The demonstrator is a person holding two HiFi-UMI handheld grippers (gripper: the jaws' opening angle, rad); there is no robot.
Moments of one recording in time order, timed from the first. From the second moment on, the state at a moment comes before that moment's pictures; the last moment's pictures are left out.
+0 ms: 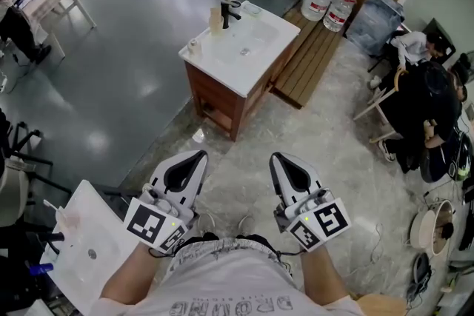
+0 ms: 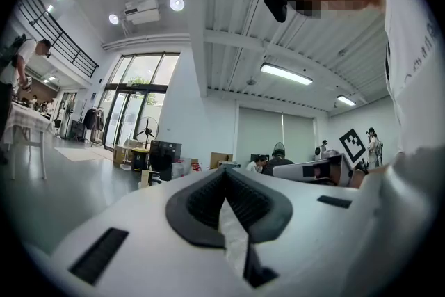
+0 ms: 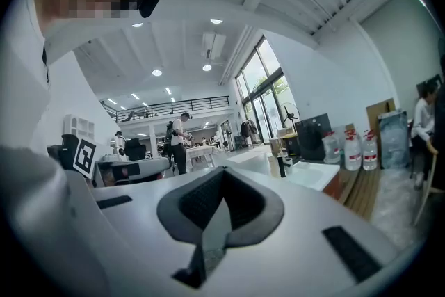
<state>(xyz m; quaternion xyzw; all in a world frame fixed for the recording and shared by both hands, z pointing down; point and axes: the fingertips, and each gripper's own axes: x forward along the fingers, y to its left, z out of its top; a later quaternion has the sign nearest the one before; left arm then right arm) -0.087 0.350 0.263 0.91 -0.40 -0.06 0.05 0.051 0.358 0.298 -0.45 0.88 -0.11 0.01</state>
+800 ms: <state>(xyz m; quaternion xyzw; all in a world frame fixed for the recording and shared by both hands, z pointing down) -0.084 0.351 0.259 0.92 -0.40 -0.06 0.04 0.050 0.358 0.294 -0.46 0.88 -0.10 0.00</state>
